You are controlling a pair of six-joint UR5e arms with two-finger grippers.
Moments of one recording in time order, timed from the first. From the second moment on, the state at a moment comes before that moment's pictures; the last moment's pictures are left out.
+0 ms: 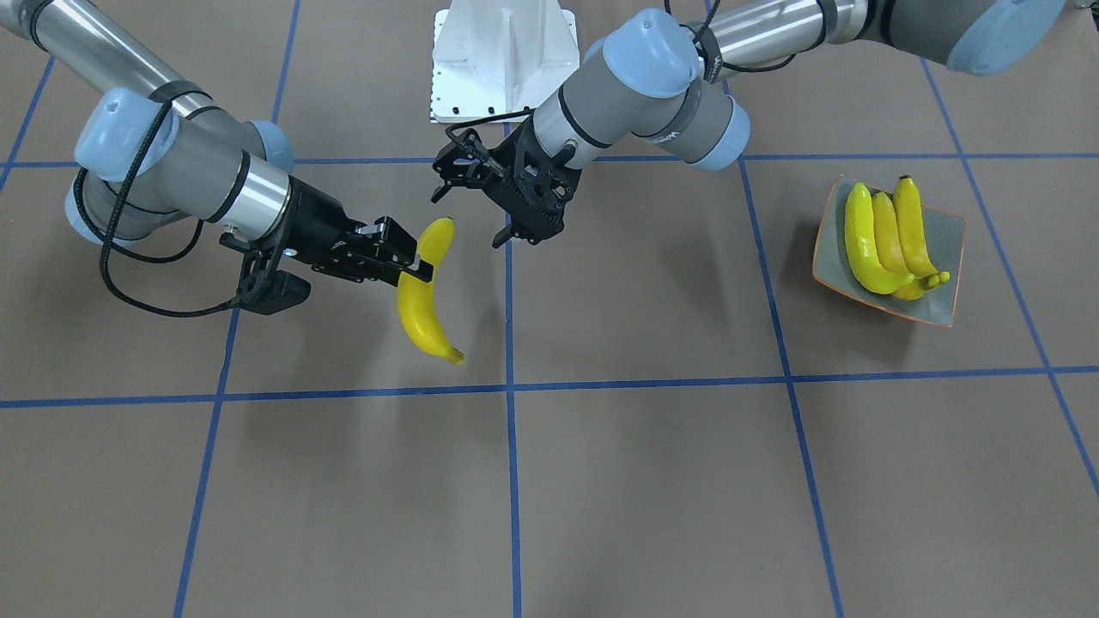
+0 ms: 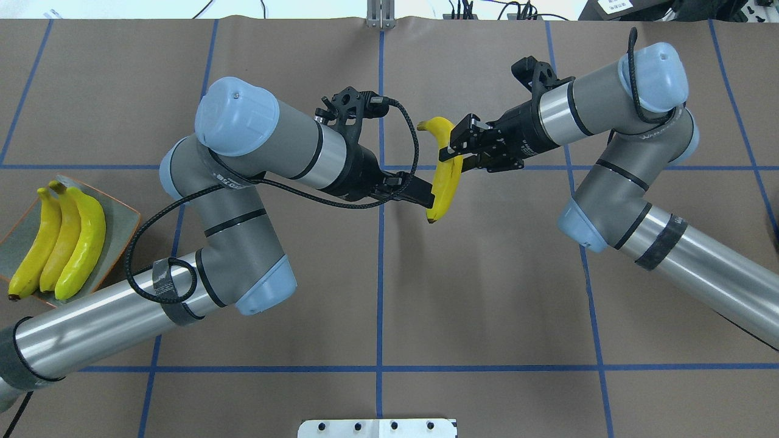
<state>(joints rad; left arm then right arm) -0.59 -2.35 -1.51 -2.31 -2.10 -1.13 0.78 -1.06 1.51 -0.55 2.30 1.62</state>
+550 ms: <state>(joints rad) -0.56 -2.38 -1.48 -2.31 -2.04 -1.13 0.77 -1.06 1.54 -0.55 2.30 1.64</state>
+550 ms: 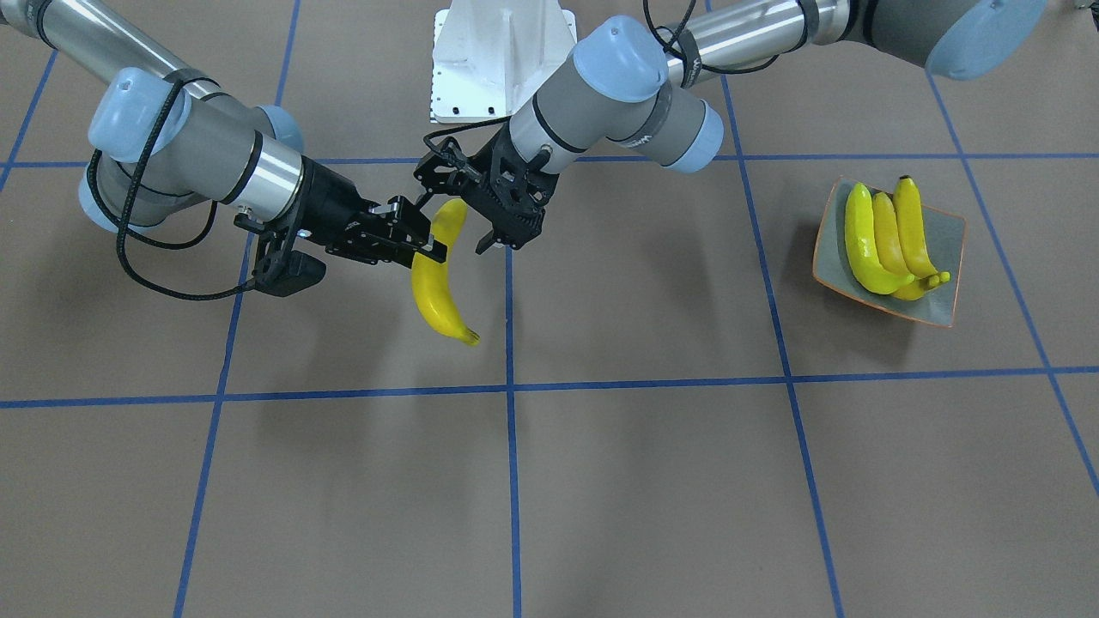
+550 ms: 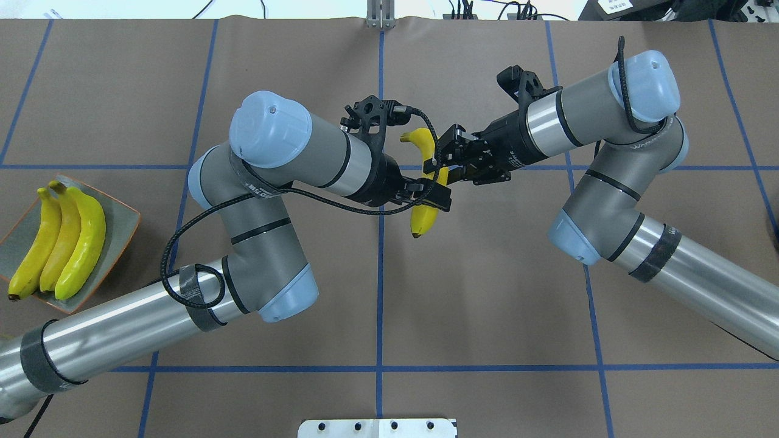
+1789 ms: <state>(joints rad) -0.59 -2.35 -1.52 -2.23 -2.09 -1.23 0.81 -1.13 1.61 -0.53 2.29 1.65</state>
